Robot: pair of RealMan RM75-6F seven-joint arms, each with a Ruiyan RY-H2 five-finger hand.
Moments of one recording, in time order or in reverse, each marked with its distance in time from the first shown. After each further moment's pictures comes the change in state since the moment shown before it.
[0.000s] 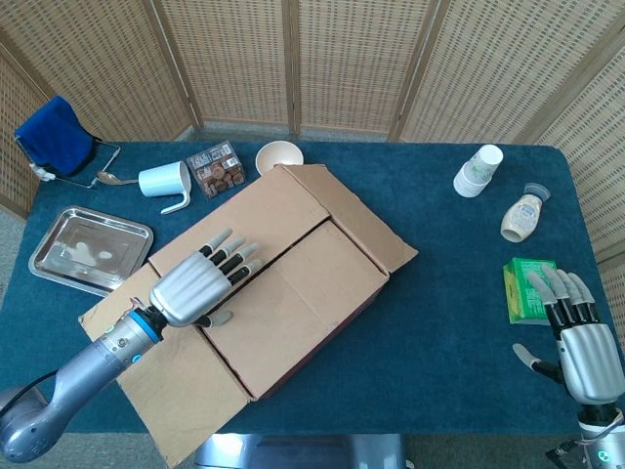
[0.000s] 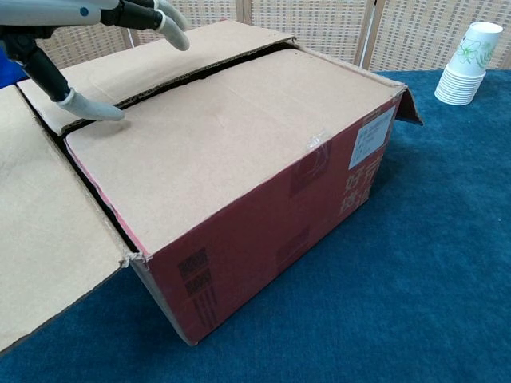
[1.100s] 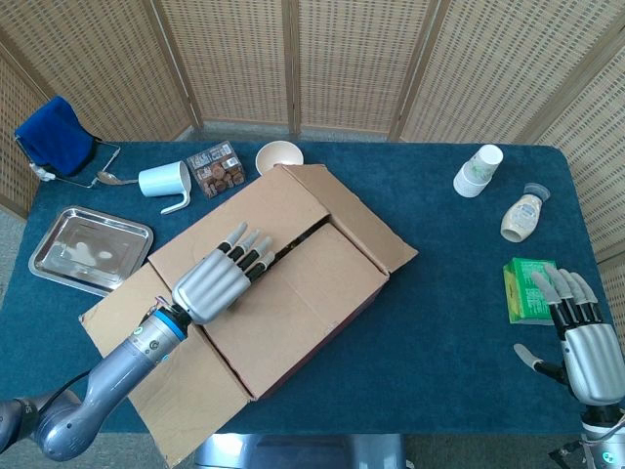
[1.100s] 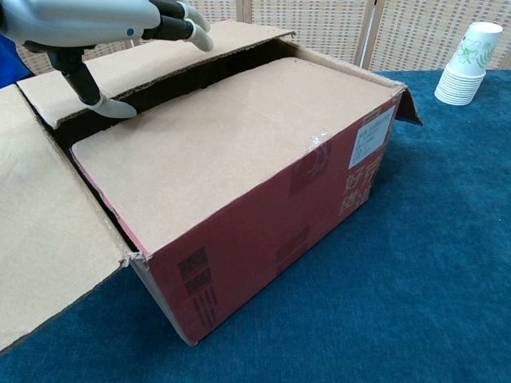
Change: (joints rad) left arm -0.153 -0.112 0.082 -0.032 -0.231 0.172 0.387; right arm -0.001 0.013 -0.002 -0.003 -0.004 0.006 0.041
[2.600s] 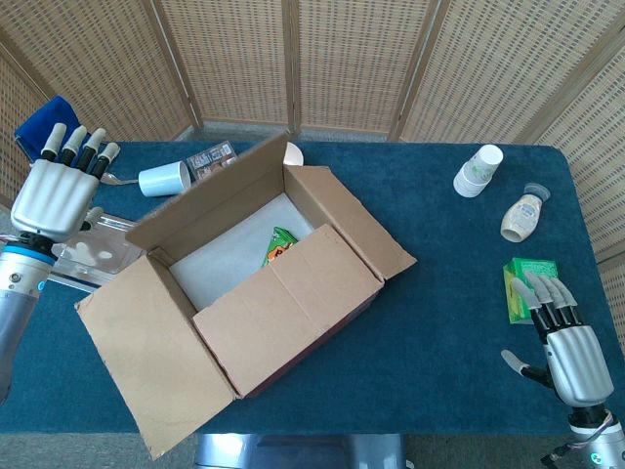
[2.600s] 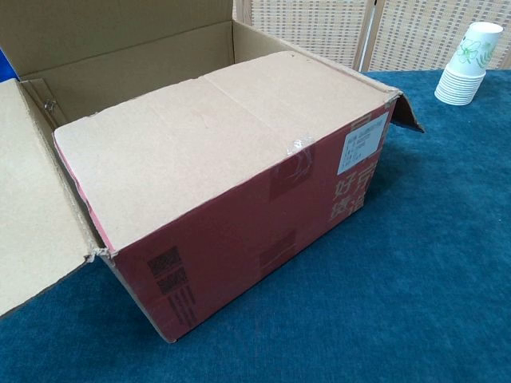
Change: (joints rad) left arm 0.130 0.268 -0.056 0.278 -0.101 0.076 -0.362; right arm 0.012 -0.011 -0.026 -0.009 -0.028 -0.032 -0.022
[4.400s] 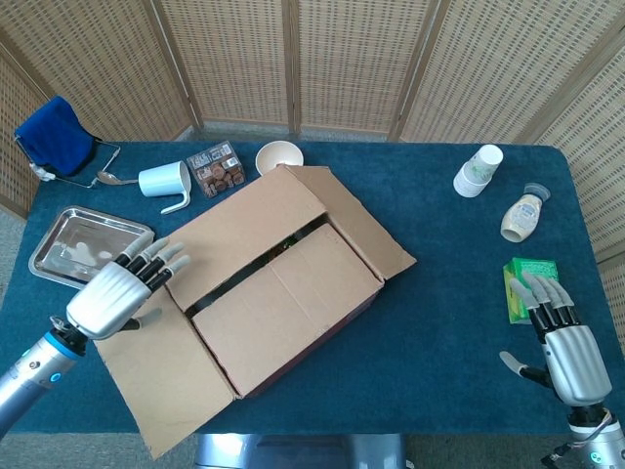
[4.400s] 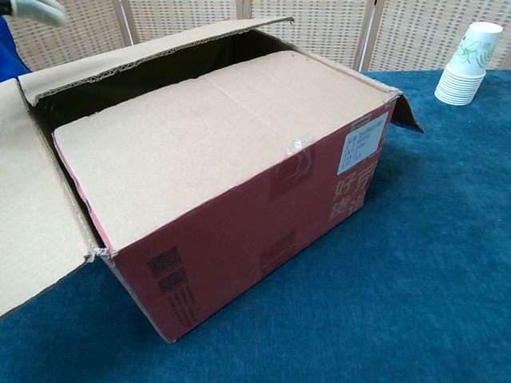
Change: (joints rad) left arm 0.258 -0.134 0.159 0.055 0.797 0.119 -0.531; right arm 0.007 0.008 -0.008 -0.005 0.005 -0.015 0.023
